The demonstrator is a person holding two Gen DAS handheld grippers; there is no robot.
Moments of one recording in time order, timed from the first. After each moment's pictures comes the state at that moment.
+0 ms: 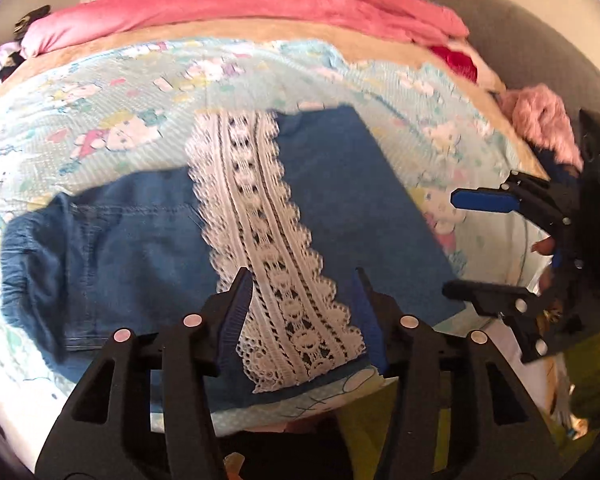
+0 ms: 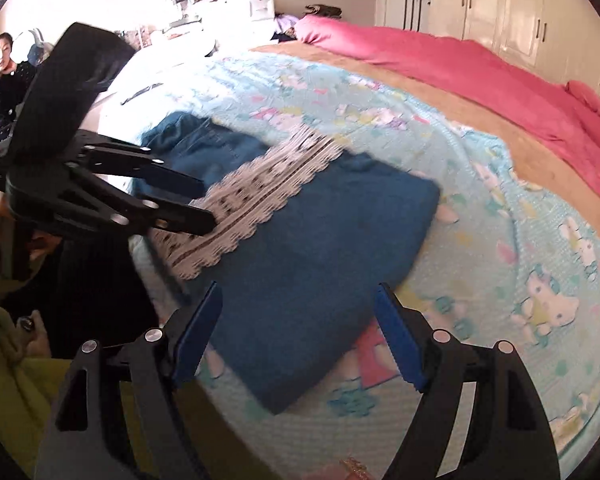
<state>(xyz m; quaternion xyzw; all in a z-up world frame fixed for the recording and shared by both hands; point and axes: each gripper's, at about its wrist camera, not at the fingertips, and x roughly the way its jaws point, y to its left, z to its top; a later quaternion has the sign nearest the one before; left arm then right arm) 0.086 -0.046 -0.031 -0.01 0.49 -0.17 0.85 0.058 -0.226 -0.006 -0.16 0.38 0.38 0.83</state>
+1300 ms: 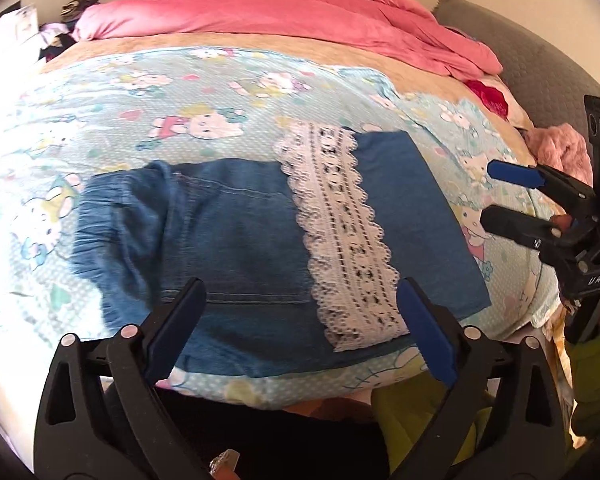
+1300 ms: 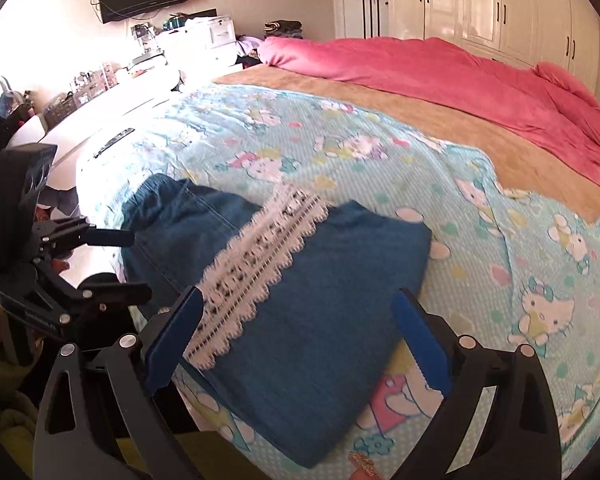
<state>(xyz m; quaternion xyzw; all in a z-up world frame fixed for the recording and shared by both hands) 0.056 0.023 -0.009 -0.05 0.46 -0.10 0.88 0.088 -0.196 0.038 -0.10 0.37 0.33 0.86</state>
